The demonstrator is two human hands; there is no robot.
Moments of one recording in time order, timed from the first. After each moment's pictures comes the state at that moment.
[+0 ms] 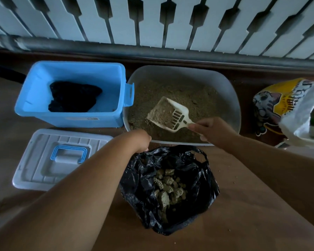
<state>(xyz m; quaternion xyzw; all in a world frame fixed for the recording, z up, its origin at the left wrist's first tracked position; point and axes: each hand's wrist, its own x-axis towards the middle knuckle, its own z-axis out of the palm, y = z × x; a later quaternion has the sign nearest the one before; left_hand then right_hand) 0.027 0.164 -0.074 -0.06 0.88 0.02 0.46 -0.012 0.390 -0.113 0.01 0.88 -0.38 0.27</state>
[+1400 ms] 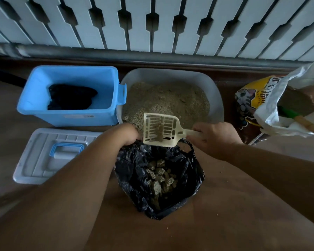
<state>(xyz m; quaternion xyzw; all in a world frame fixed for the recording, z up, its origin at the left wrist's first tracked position) 0.046 0.147 -0.076 -0.18 0.88 0.22 0.37 0.049 0.418 -0.078 -0.24 0.97 -0.07 0.00</state>
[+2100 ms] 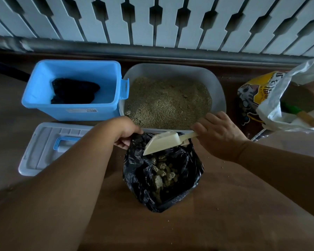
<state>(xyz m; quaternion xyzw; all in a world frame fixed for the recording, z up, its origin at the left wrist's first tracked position) 0.045 0.131 -0.084 -0.25 0.78 0.37 0.43 0.050 0.434 -0.092 -0.44 0.88 0.05 -0.18</state>
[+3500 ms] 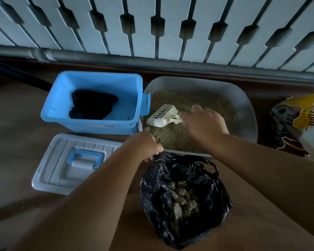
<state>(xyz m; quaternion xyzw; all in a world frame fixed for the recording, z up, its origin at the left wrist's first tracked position) 0.031 0.121 -0.101 -0.17 0.86 0.33 0.34 -0.024 0.295 -0.075 -0.25 0.97 0.05 0.04</state>
